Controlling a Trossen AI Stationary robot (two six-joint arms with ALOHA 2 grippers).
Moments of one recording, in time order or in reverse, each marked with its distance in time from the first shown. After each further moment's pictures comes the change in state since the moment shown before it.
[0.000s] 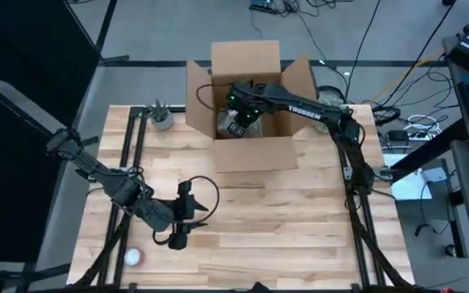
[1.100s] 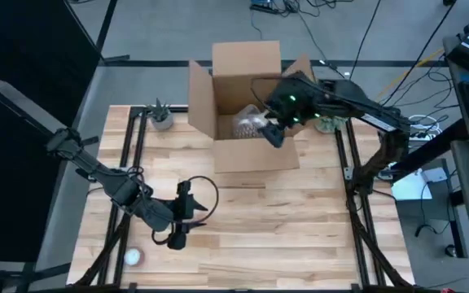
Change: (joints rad) left arm -0.001 -0.019 0.000 -0.034 -0.007 -0.001; right arm 0.241 -0.542 -0.006 -0.174 -0.015 0.052
